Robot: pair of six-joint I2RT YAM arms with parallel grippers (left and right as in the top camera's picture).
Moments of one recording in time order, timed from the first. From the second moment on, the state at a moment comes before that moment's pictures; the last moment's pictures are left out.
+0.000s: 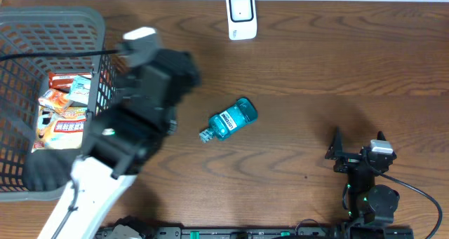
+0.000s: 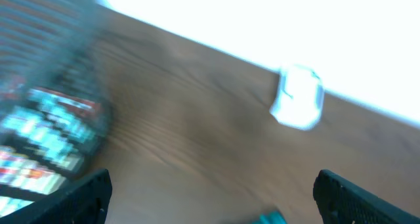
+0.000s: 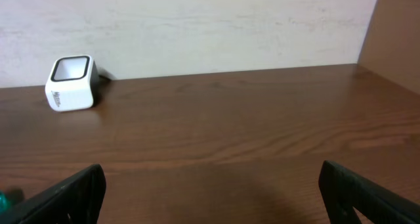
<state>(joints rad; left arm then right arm) -0.51 1.22 1.44 -0.89 -0.58 -0.68 -0.09 0.01 0.01 -0.07 0.02 0.05</state>
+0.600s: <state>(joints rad) 0.38 1.28 1.45 -1.11 -0.33 -0.89 -0.09 0.01 0.01 -0.07 0.02 0.05</state>
